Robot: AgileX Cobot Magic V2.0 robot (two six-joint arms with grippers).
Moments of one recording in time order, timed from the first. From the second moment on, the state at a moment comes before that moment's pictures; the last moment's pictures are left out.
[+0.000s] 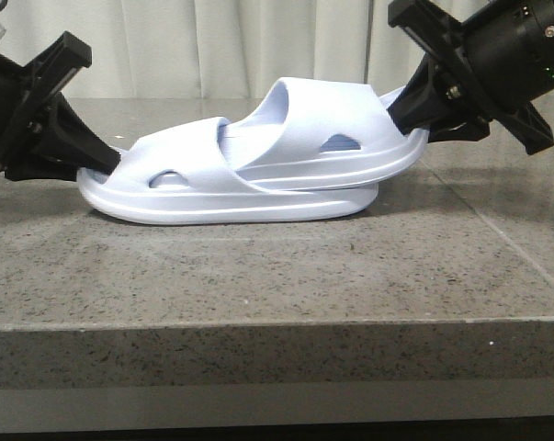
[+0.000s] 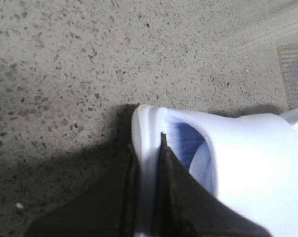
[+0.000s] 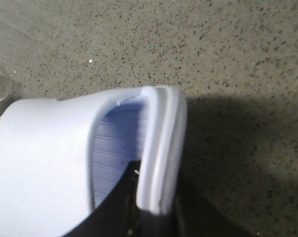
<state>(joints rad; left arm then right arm) -0.14 1.59 -0.84 -1.50 0.63 0.97 0.19 1.53 -0.89 1.33 0.52 -0.84</state>
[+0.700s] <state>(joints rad) -0.14 1.59 -0.84 -1.50 0.66 0.97 0.09 1.51 -0.89 1.20 0.65 -0.84</state>
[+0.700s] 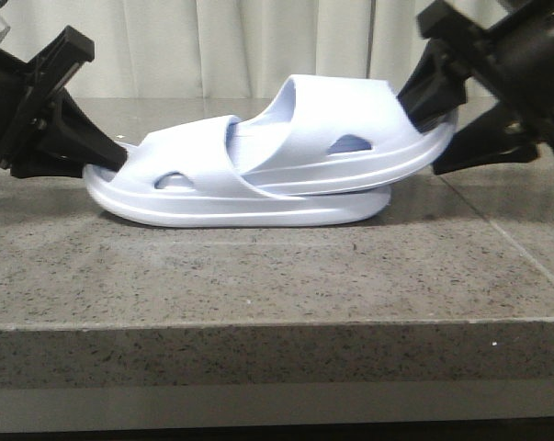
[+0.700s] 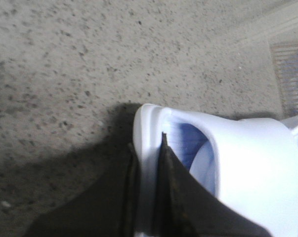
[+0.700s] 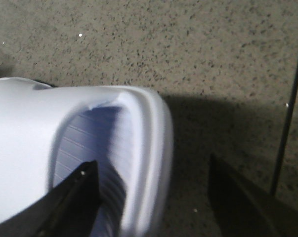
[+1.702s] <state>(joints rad) -0.21 1.59 -0.84 -1.59 0.59 0.99 -0.31 1.29 -0.89 1.11 0.94 -0.85</state>
